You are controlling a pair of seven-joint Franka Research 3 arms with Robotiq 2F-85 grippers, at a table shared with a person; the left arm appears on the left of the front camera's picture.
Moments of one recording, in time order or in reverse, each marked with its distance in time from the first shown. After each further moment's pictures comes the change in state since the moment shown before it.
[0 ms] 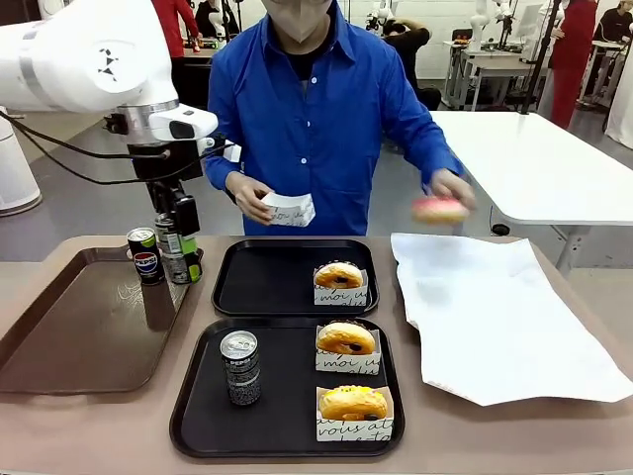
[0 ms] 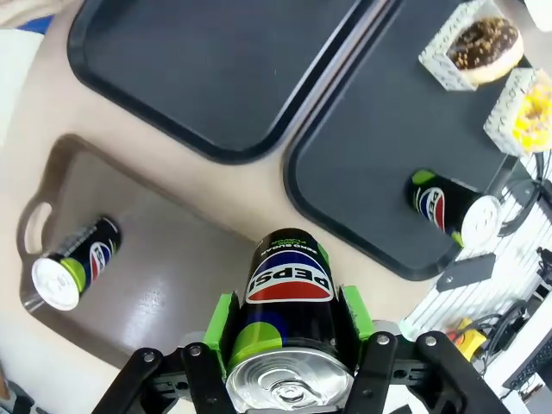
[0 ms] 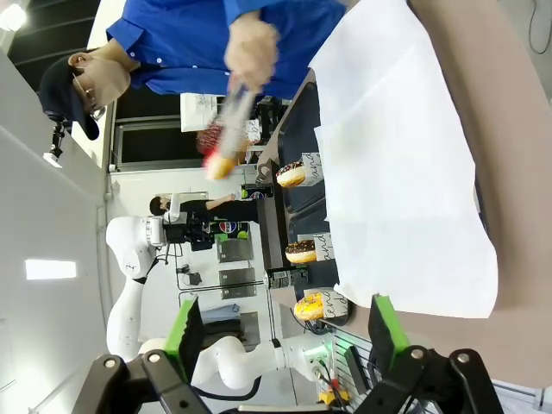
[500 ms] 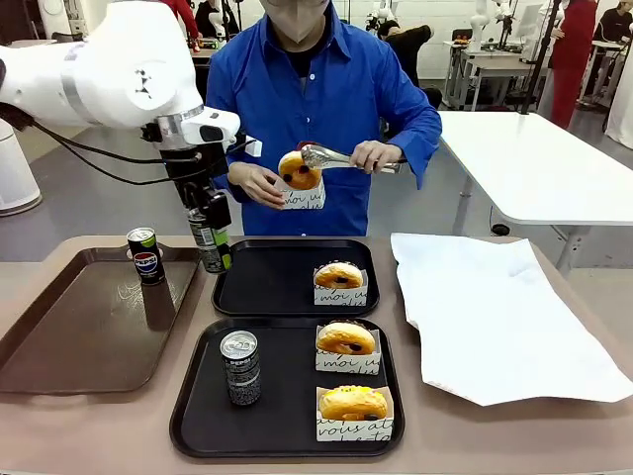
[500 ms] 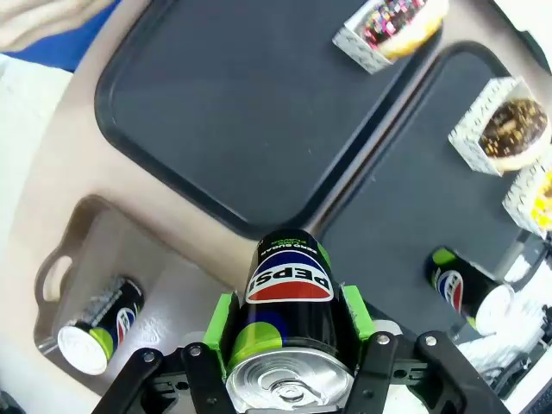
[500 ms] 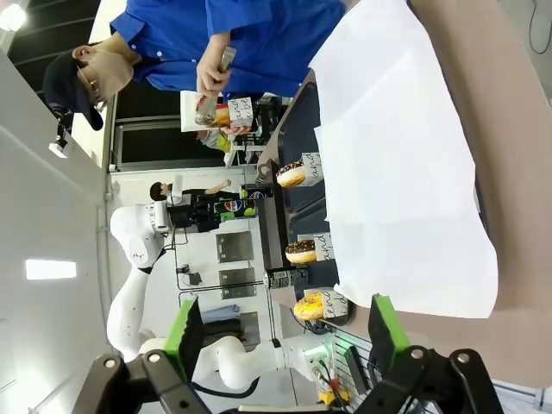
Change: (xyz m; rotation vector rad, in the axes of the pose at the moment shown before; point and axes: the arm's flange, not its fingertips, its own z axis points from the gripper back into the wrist) left arm 0.044 0.016 -0.021 0.032 -0.104 0.048; right arm 0.000 0.000 0.000 0.000 0.000 0.000
